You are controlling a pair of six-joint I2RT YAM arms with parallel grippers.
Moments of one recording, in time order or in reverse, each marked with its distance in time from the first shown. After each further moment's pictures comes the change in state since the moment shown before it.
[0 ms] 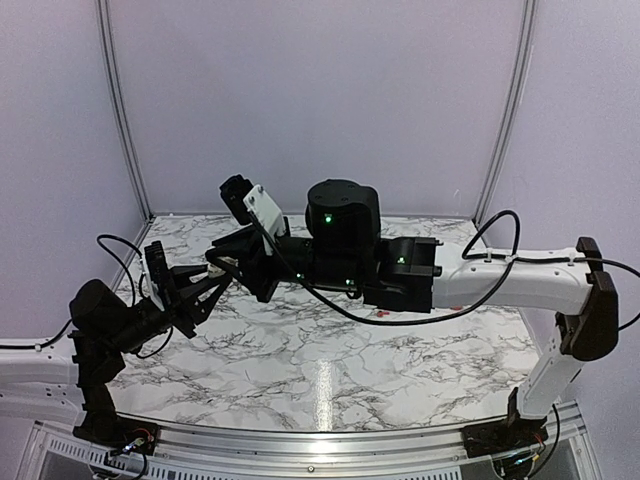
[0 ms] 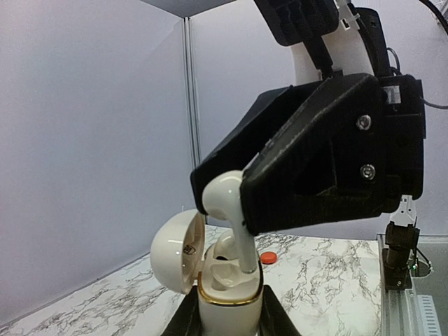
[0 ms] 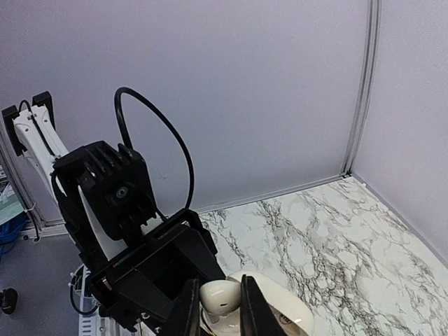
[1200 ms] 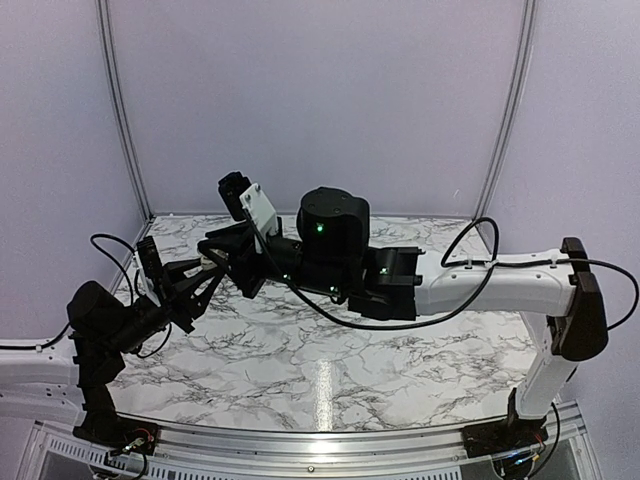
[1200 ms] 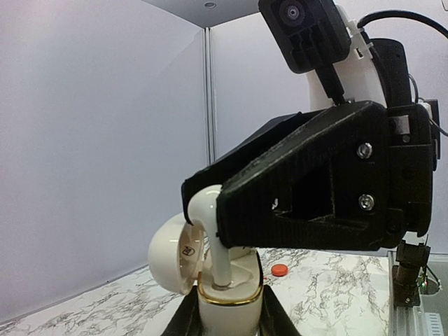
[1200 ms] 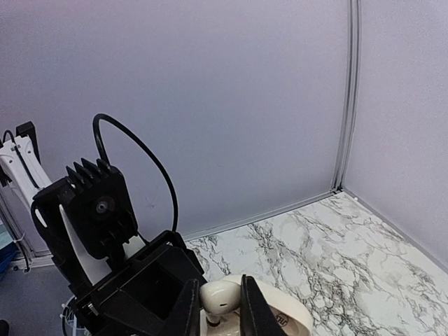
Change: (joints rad) left arm 0.000 0.000 -0.010 0.065 -0.058 -0.027; right arm 0.008 0.058 -0.006 0.152 0.069 0.034
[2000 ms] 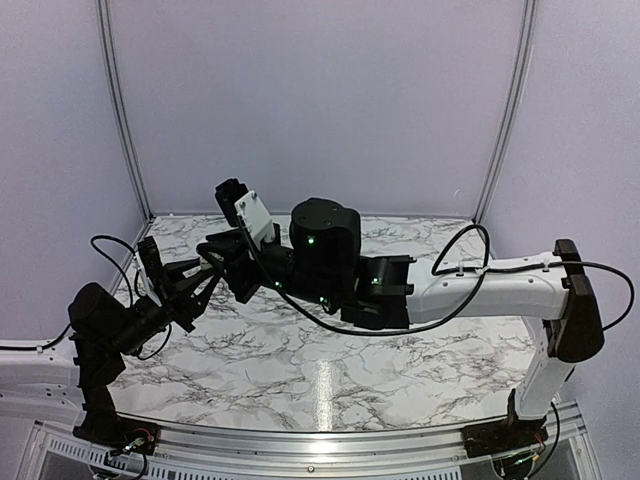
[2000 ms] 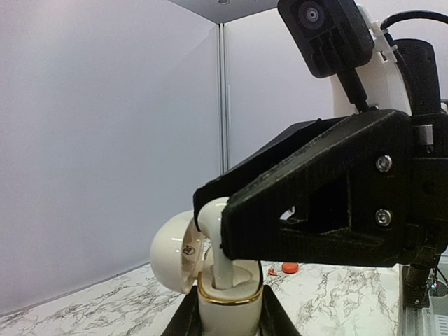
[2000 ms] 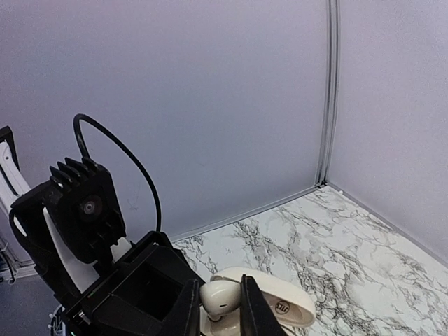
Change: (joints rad) left arm 0.000 -0.001 -0.013 -0.001 -0.056 0.001; right arm 0.026 0.029 -0.004 0.030 0.105 0.015
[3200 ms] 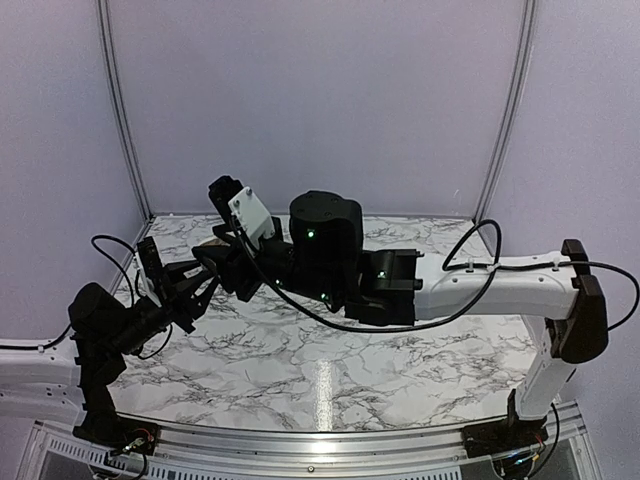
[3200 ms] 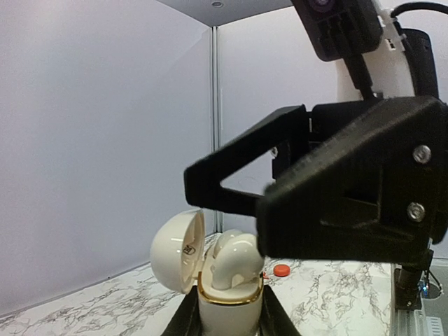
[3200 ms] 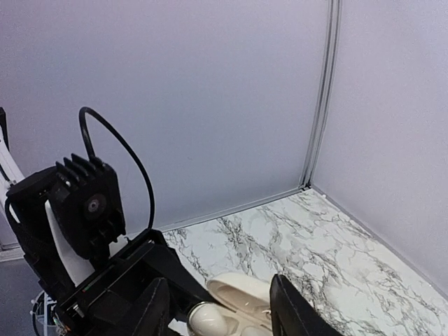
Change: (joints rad) left arm 0.006 0.013 -0.002 0.019 0.023 -0.016; right arm 0.015 -0.016 0.035 -0.088 0.050 -0.099
